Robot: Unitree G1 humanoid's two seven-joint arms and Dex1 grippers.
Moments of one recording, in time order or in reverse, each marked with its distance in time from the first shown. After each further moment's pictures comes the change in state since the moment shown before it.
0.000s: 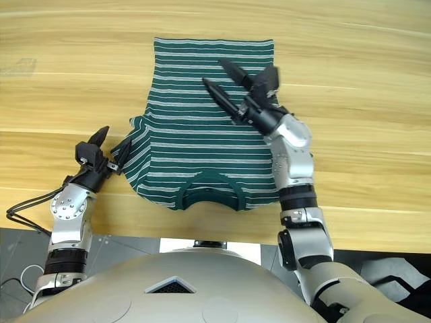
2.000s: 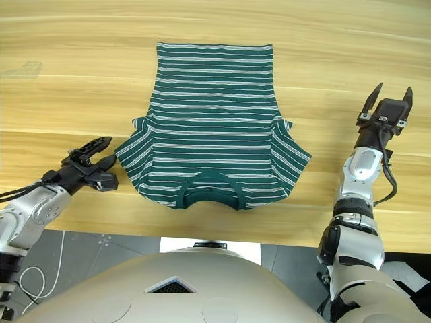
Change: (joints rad) left arm -0.017 0.515 -0.235 -0.130 1.041 -0.004 0.334; right arm -0.060 -0.266 -0.278 0.820 -0.624 -0.598 -1.121
